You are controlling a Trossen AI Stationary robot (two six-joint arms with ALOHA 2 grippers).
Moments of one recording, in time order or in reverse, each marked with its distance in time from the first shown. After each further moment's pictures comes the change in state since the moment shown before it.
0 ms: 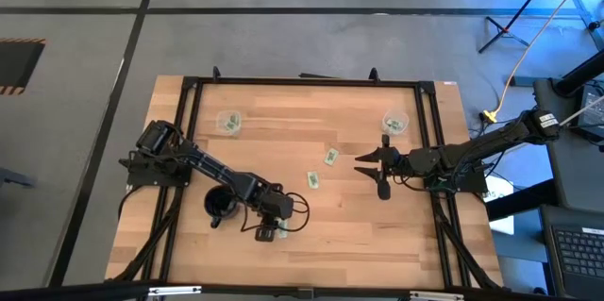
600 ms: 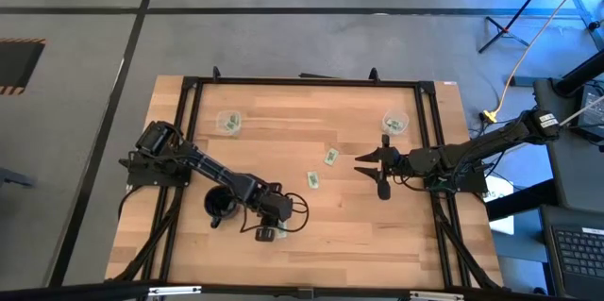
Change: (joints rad) left arm -0.019 0.002 0.000 -0.021 -0.036 -0.020; right arm 0.000 0.000 0.000 0.000 0.000 -0.001
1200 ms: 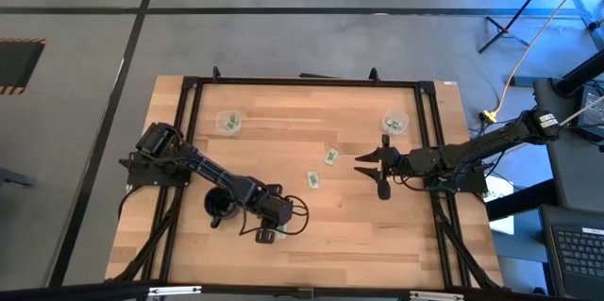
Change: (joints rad) left arm -0.024 0.037 0.001 0.002 -0.019 -0.006; right arm 0.000 0.000 0.000 0.000 0.000 -0.002
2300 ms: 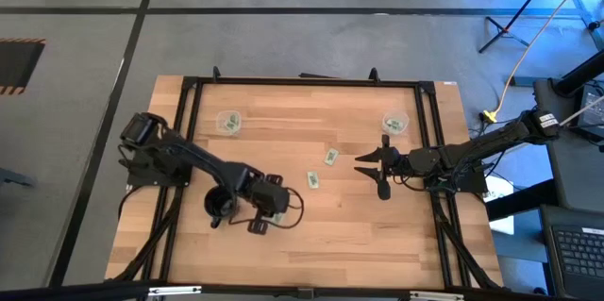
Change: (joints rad) left arm 0.073 -0.191 -0.007 -0.076 0.022 0.203; right arm 0.000 0.000 0.000 0.000 0.000 -0.001
